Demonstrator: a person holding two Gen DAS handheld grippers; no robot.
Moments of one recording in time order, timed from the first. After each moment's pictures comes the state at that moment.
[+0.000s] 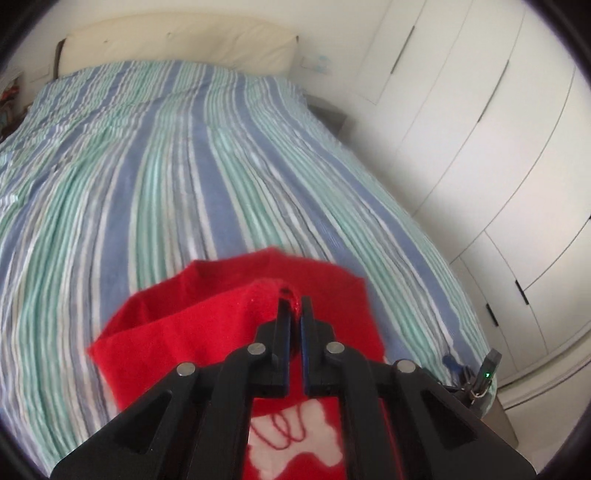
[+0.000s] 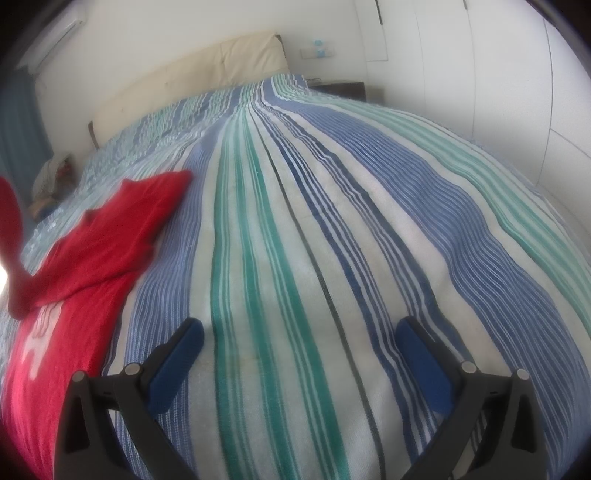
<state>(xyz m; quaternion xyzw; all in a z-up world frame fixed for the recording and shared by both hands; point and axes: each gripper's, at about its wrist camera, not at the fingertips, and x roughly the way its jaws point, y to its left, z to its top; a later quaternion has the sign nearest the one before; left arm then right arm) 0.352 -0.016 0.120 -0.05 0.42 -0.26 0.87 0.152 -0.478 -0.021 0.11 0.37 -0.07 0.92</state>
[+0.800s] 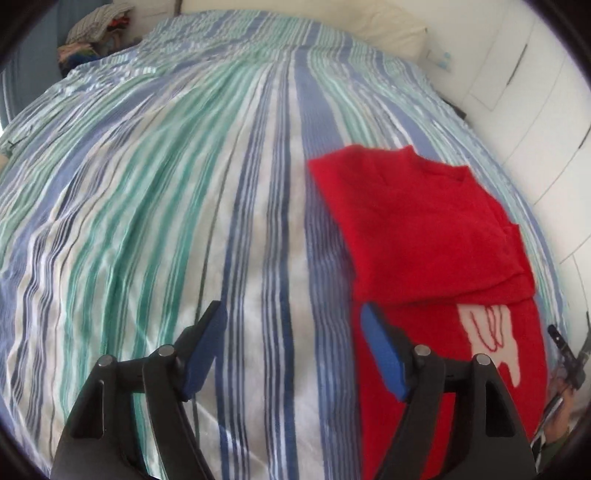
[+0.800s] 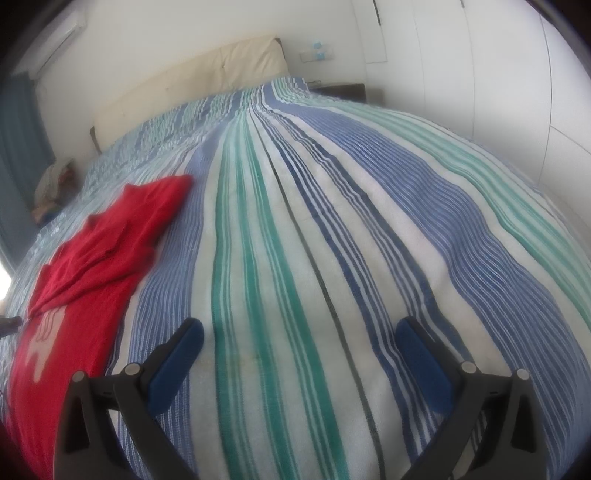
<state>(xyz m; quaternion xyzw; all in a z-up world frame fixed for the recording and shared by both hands) 0.275 0.159 -0.033 -0.09 0.47 -0.07 0.88 0.150 -0.483 -0.020 0.11 0.36 -0.07 0.92</state>
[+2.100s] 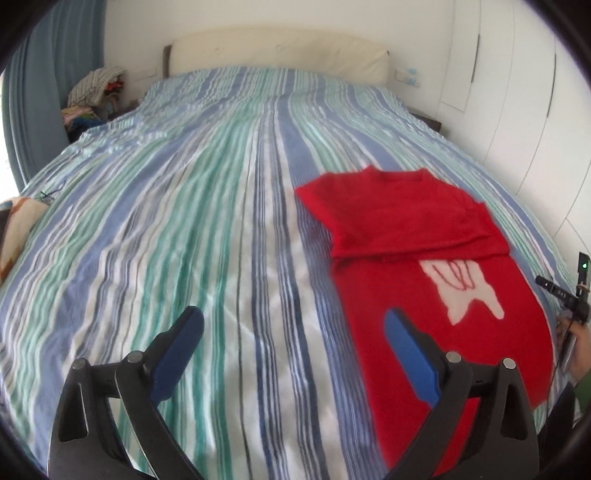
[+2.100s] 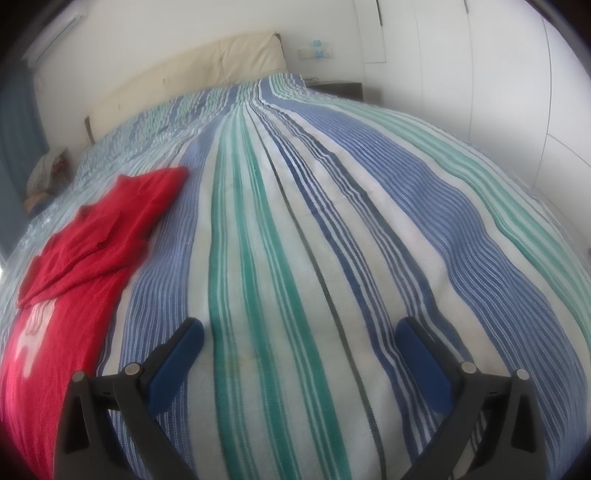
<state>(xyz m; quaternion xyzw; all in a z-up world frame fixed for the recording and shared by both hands) 0.187 0.169 -0.002 -0.02 0.39 -0.05 0.92 0.151 -0.476 -0.021 0.09 0.37 -0.08 0.92</state>
